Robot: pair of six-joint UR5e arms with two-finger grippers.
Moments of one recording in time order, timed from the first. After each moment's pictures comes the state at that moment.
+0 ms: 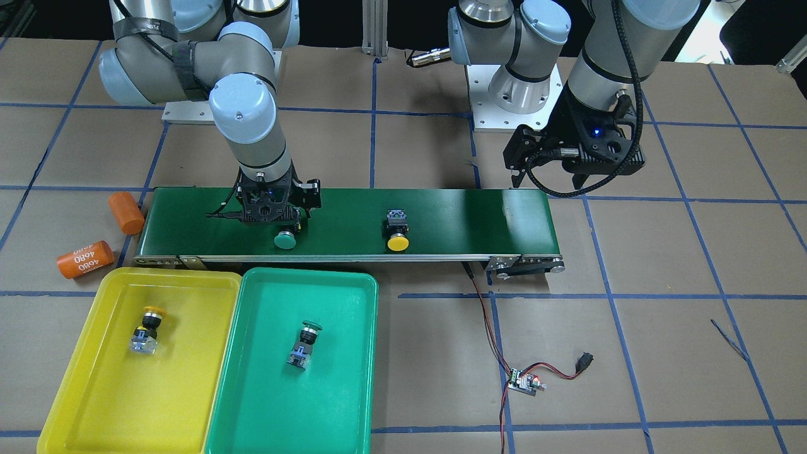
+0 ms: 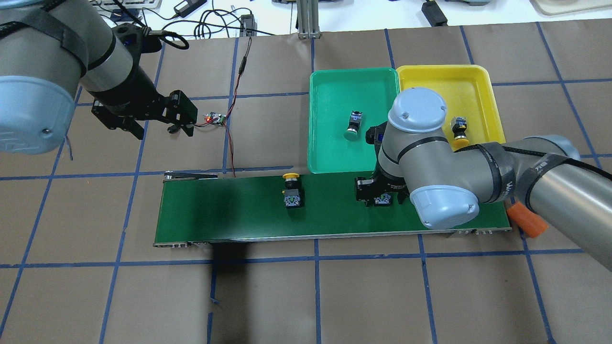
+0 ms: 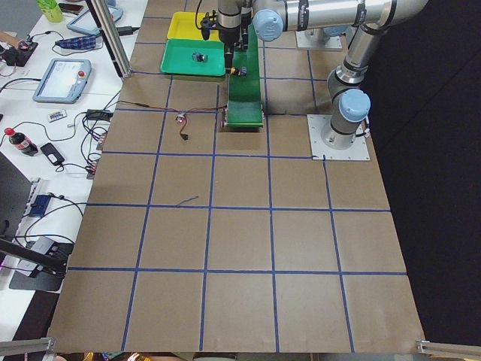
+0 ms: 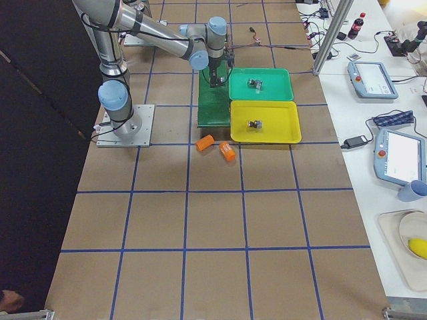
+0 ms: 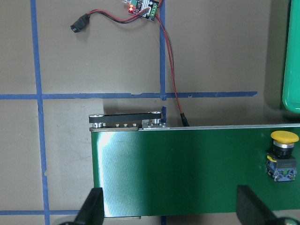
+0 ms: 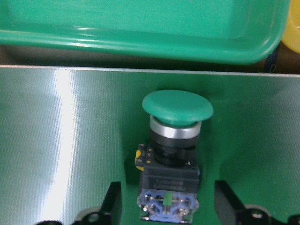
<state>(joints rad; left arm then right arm) -1.53 -1.54 -1.72 -1.42 1.55 0.04 1.74 -1.43 2.06 -2.13 -1.54 0.11</state>
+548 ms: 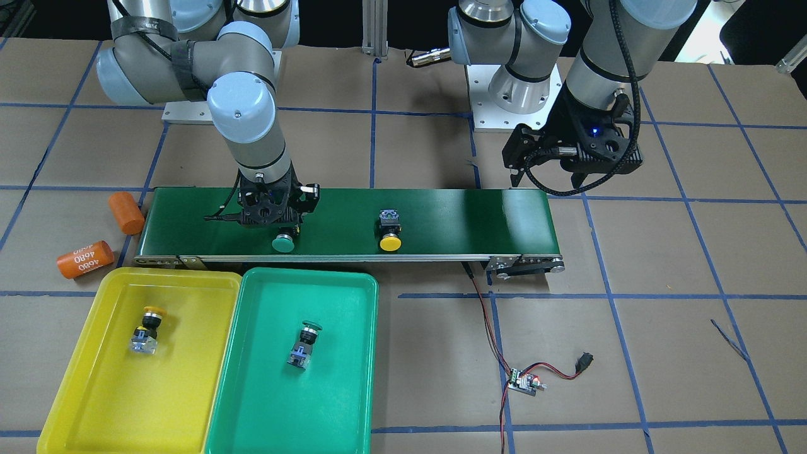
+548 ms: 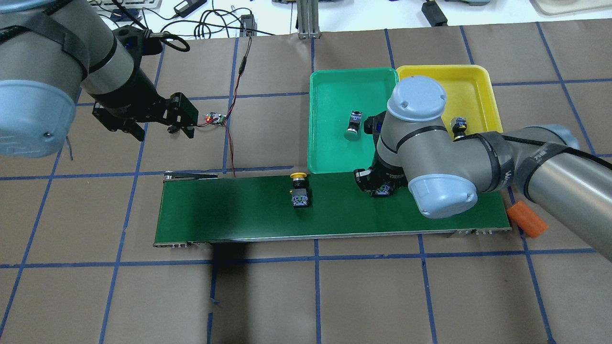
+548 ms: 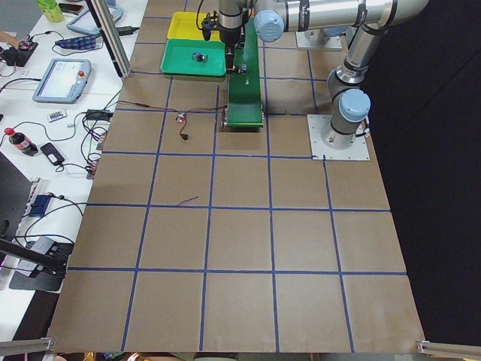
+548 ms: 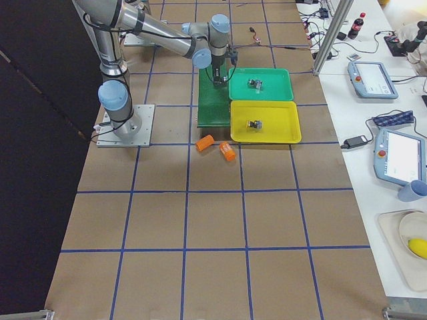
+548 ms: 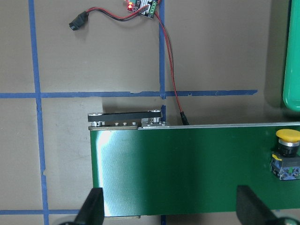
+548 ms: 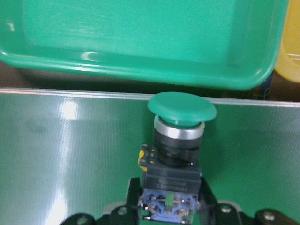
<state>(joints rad) -1.53 -1.54 -1.72 -1.42 1.55 0.04 1.74 -1.40 1.99 -2.13 -1.54 0.09</state>
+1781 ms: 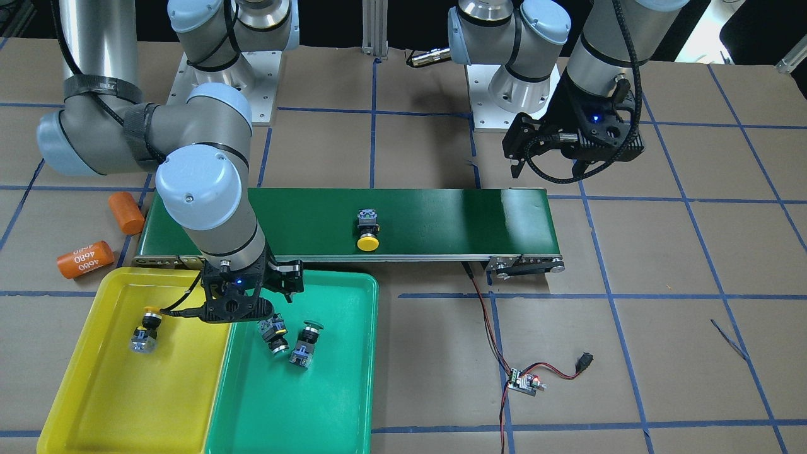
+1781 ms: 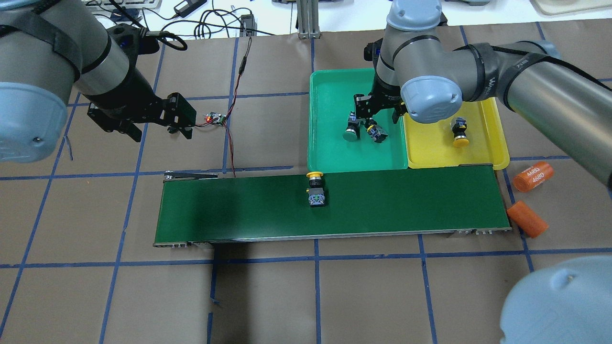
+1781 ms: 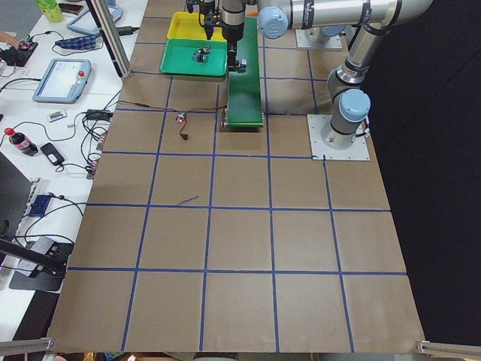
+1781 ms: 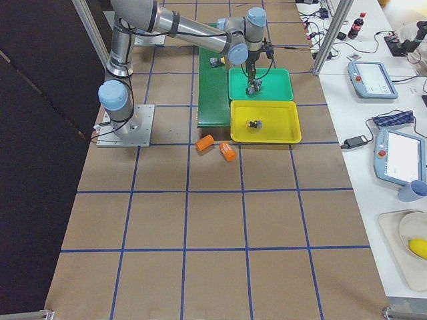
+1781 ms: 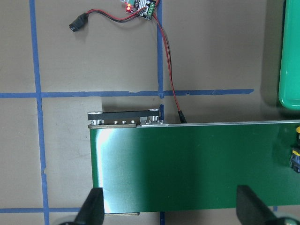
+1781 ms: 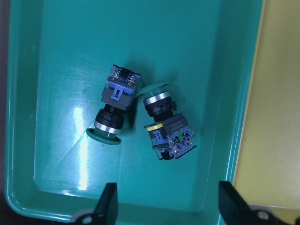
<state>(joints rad) -1.53 -1.51 -1.72 -1.44 1.55 0.04 1.69 -1.18 1.63 -2.06 -1.55 0.04</state>
